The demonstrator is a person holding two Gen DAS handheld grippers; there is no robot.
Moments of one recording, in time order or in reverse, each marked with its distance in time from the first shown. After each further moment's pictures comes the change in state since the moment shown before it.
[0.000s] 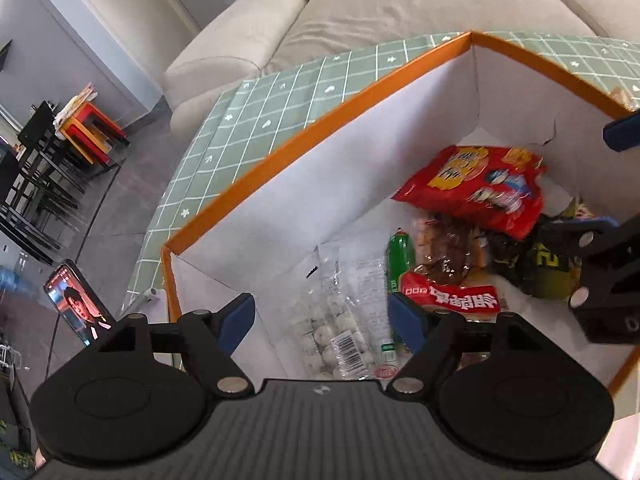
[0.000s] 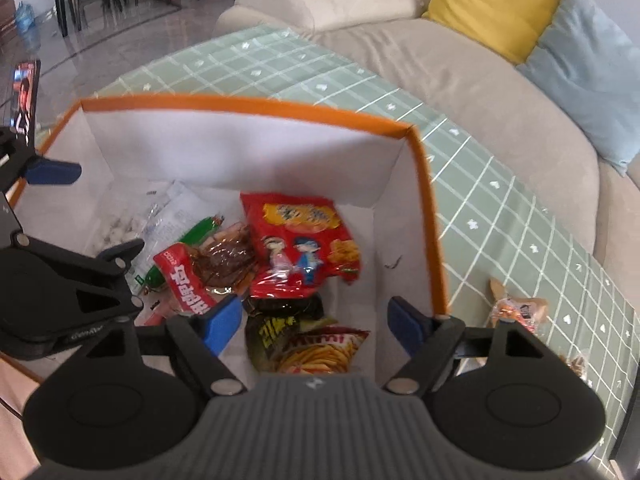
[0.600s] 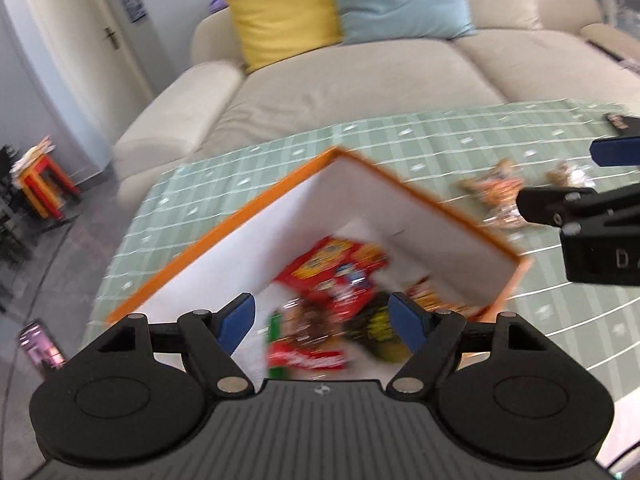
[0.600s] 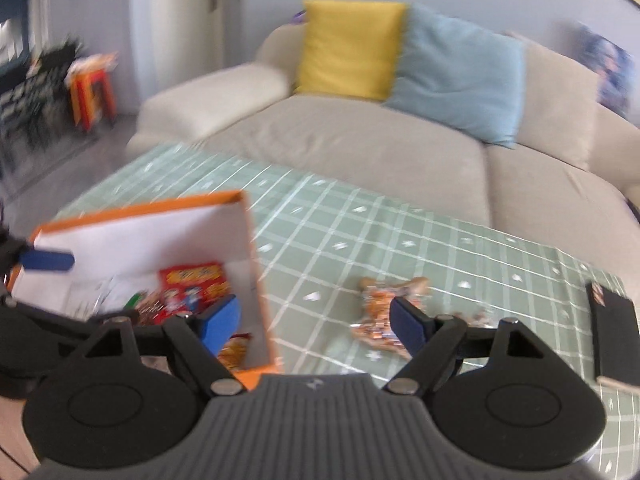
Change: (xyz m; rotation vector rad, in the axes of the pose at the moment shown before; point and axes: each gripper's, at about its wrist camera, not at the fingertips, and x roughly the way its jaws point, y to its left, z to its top) left arm -0.075 -0.055 0.019 0.031 -0.210 -0.192; right arm -0.096 -0.080 -0.080 0.340 -0.300 -0.157
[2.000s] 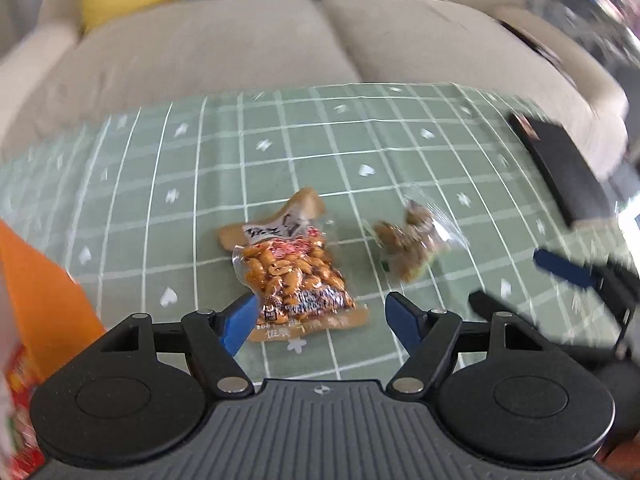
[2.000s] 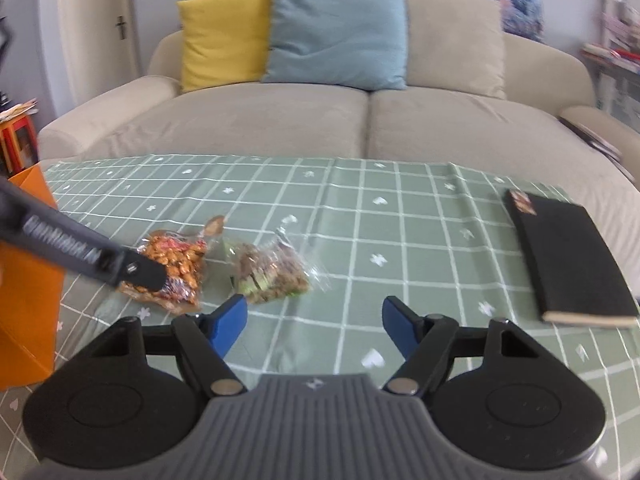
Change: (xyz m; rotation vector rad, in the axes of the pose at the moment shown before) left arm 0.128 -0.141 0.095 -0.054 0.174 -0.394; right arm 0.075 -0.184 -0.092 0.157 -0.021 -0.116
